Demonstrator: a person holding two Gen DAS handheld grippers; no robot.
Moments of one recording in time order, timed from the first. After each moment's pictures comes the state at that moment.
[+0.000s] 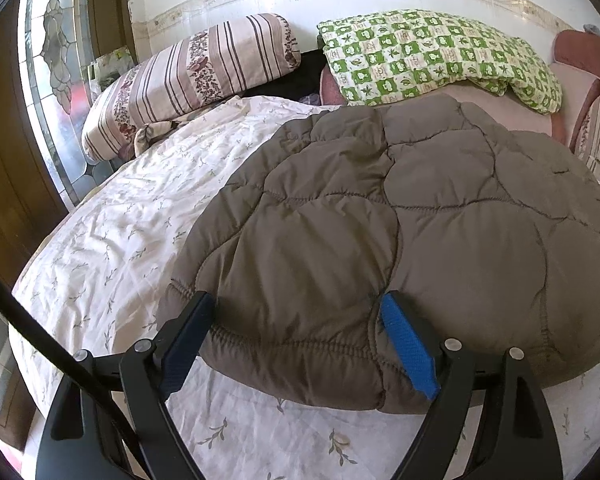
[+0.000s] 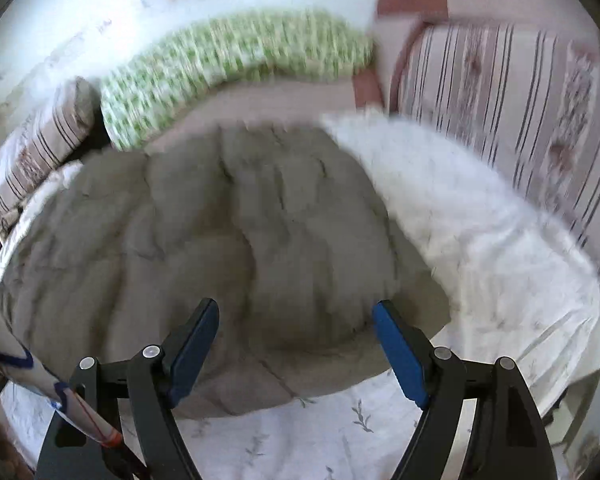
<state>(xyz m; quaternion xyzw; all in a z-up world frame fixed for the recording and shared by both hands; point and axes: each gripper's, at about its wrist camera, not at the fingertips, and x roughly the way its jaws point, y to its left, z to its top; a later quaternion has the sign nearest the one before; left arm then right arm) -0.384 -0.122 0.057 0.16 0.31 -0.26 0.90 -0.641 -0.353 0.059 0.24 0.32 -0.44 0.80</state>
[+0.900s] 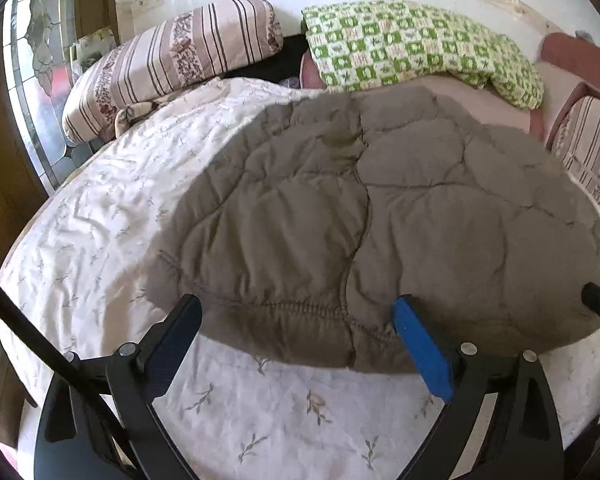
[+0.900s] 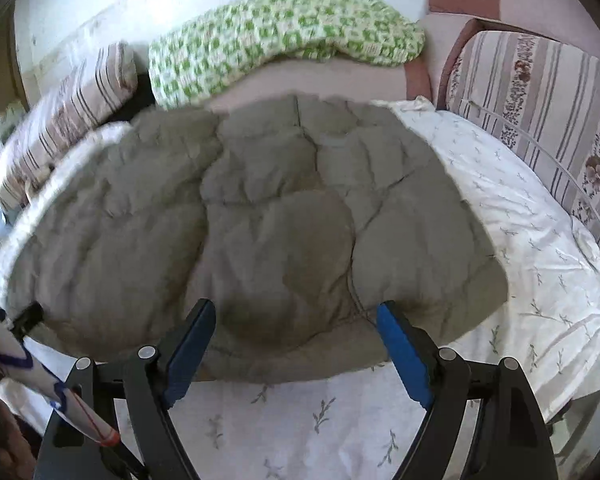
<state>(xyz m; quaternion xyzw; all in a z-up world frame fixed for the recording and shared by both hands) -0.401 -0.104 0.073 0.14 0.35 -0.31 0.88 -0.614 -0.302 0.078 0.22 0.32 -0.39 0.83</state>
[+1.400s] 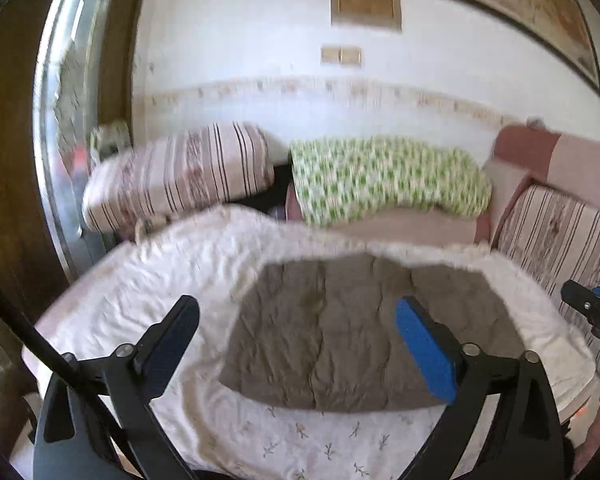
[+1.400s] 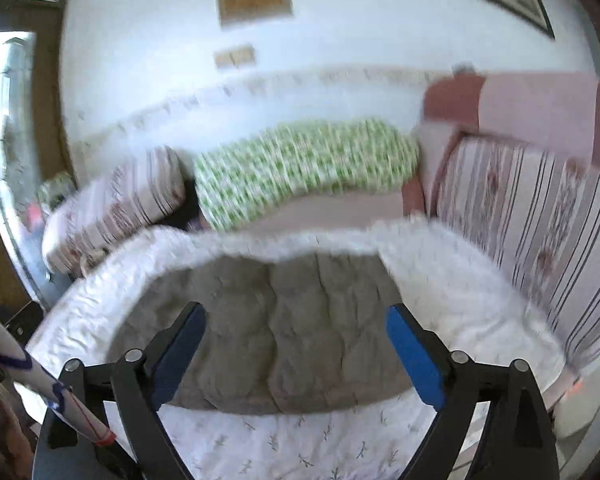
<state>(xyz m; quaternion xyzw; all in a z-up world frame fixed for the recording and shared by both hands) -0.480 -0.023 0.258 0.06 0.19 -0.35 0.91 -0.687 -0.219 0.263 0.14 0.17 -0.38 0.90</state>
